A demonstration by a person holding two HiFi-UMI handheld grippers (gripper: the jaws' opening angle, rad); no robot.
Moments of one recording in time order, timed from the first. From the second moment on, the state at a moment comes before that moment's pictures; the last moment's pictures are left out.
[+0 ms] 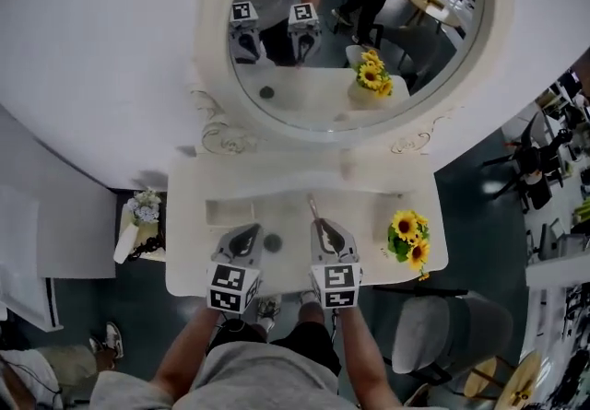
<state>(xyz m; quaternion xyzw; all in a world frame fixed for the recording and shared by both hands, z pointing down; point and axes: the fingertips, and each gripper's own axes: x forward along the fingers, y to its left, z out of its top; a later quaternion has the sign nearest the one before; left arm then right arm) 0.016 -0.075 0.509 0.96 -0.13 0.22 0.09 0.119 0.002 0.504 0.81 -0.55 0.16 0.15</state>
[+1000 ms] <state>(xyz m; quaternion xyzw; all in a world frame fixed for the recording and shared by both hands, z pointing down) -0.095 -0.150 0.541 0.87 -0.42 0.20 0.18 0.005 -0.146 0.563 0.53 -0.80 0.10 0.26</state>
